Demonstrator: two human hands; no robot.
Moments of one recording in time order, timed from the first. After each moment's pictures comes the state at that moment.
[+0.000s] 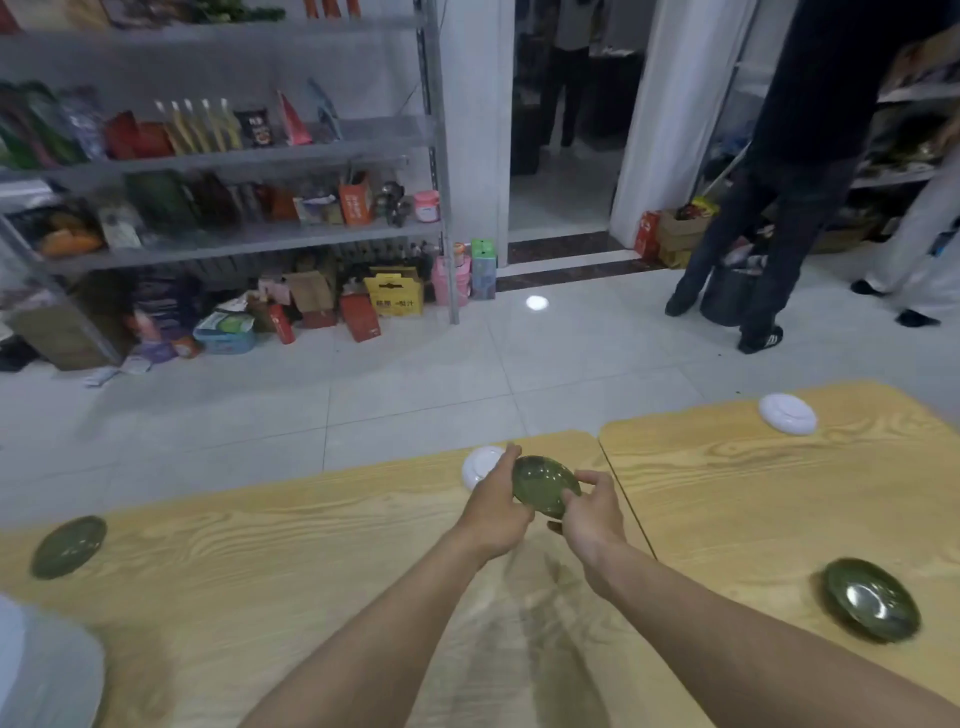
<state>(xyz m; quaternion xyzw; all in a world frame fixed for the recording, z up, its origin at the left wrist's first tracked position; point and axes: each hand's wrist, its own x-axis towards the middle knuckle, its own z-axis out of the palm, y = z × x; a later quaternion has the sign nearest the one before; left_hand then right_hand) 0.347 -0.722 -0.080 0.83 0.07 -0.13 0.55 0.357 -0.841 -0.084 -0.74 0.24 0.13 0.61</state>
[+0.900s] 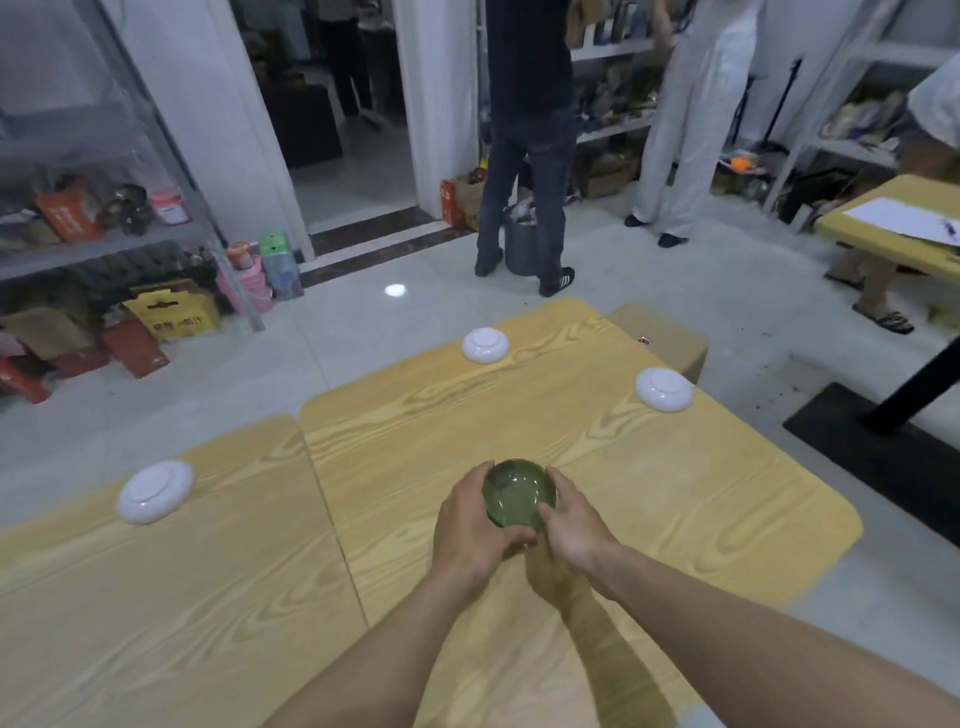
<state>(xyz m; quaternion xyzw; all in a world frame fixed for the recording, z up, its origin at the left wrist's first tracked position) 0.321 -1.112 -0.142 0.90 -0.01 -0.11 0.43 0.310 -1.249 -0.146 -0.83 0.20 0.15 0.49</state>
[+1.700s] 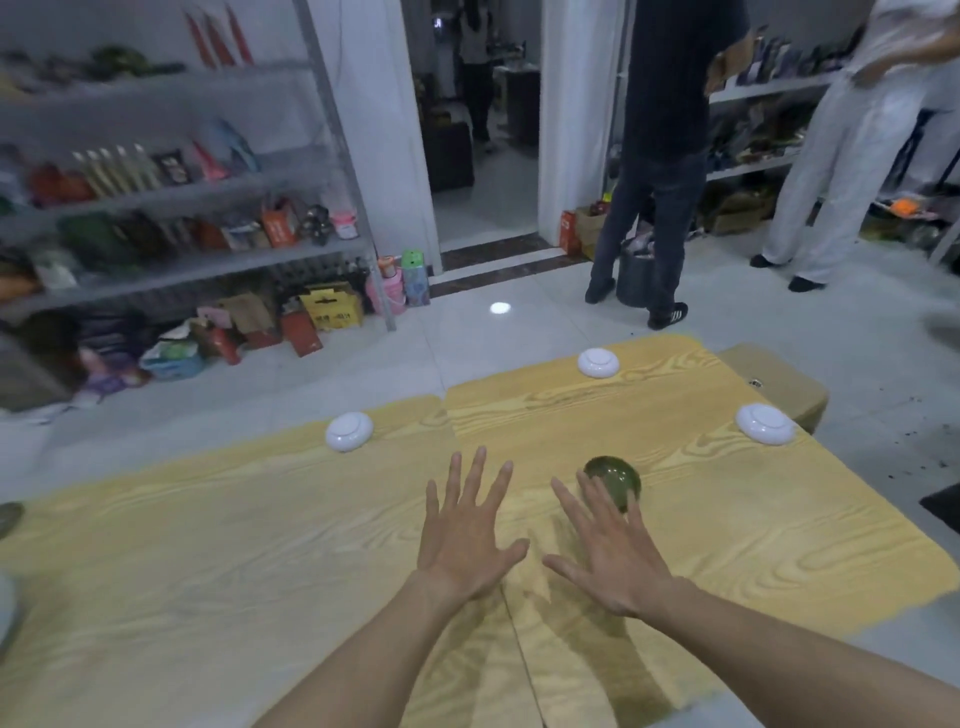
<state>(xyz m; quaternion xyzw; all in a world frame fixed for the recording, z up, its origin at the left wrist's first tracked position) 0.215 -0.981 -0.062 0.99 -0.07 -0.07 0.04 0.221 -1.183 -0.077 -0.98 -0.18 0.13 0.04</state>
